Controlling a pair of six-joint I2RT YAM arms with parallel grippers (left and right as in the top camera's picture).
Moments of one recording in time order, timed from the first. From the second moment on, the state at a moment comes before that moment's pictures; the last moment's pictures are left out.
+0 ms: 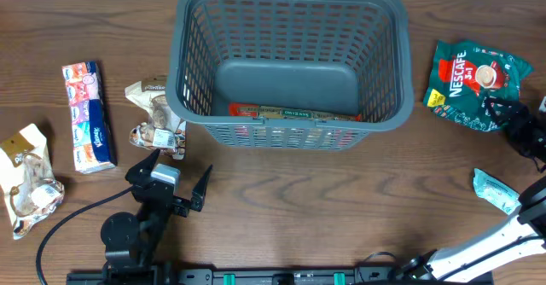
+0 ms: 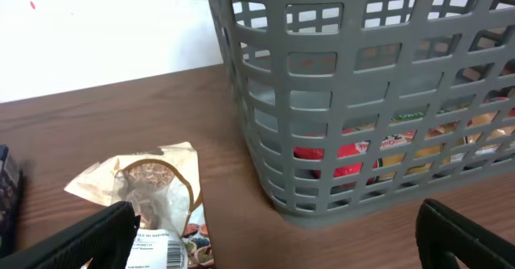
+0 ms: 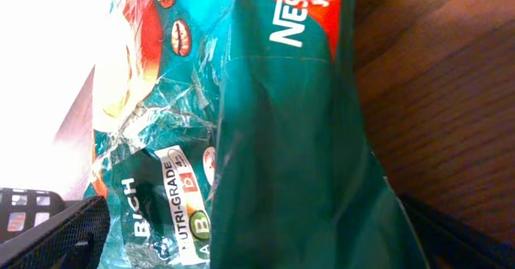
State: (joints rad) left arm 0.03 0.03 0.07 -0.23 0.36 0.13; right arm -0.91 2.15 1.31 -0.29 -0.91 -0.05
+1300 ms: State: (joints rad) left arm 0.03 0.03 0.07 -0.23 0.36 0.13; right arm -0.85 2.19 1.32 -0.36 -0.97 -0.08
